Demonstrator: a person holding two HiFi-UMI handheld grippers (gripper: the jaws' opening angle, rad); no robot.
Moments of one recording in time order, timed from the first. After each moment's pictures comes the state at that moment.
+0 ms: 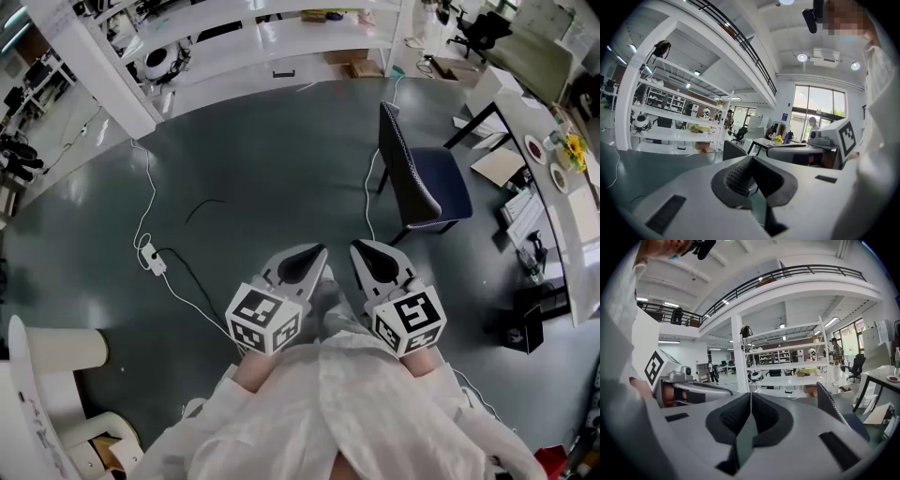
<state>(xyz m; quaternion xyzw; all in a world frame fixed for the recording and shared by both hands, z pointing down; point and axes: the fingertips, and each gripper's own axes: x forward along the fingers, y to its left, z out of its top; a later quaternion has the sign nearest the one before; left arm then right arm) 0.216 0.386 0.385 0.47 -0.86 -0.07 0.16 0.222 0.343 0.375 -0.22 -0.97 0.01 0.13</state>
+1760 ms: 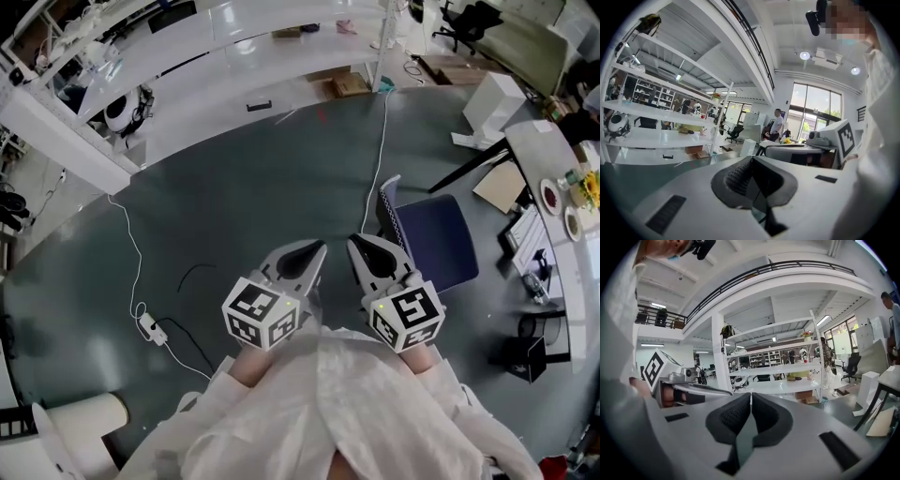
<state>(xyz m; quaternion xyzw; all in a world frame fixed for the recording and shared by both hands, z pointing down) -0.150 0.260 0.387 0.53 -0.83 -0.06 0.18 -0.143 0.221 0.375 -0.17 -0.98 0.04 0.12</state>
